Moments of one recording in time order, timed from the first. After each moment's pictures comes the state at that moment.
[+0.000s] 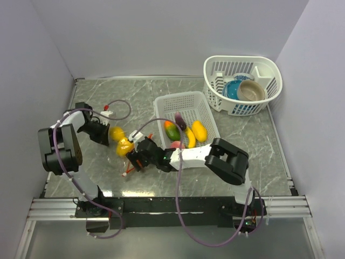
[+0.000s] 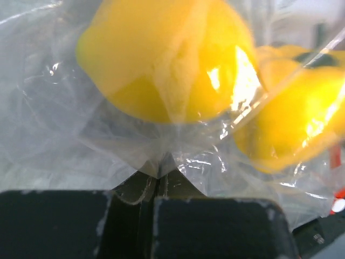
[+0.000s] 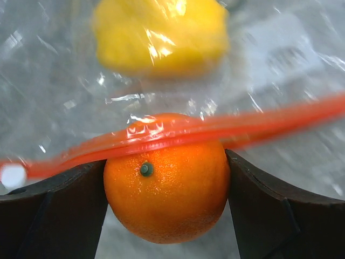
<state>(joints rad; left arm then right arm) 0.22 1.76 1.13 -0.82 0.48 0.70 1.15 1.97 1.16 0.19 0.18 0.23</state>
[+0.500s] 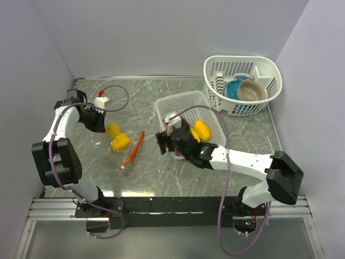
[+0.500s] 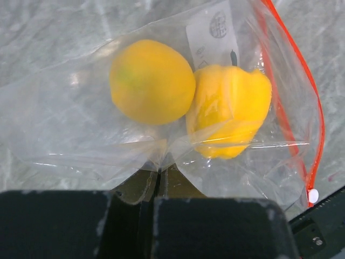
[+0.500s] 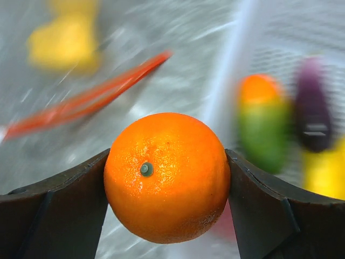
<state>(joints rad) 0.21 1.60 1.28 -0.92 0.49 0.68 1.05 1.42 0.89 0.06 0.36 0.24</state>
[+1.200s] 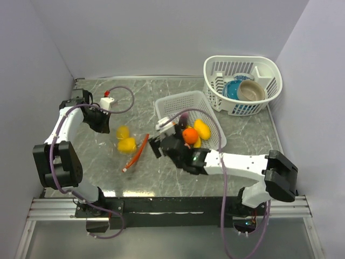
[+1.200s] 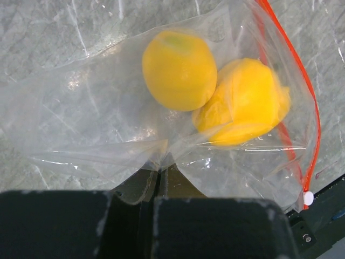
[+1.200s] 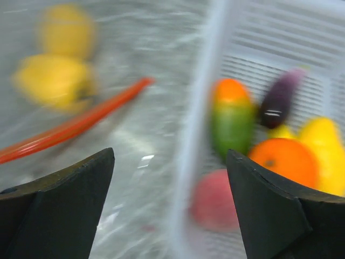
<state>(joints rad) 0.13 1.56 1.26 -0.93 0.47 0.64 1.13 1.45 0.96 -0.01 0.64 0.21</state>
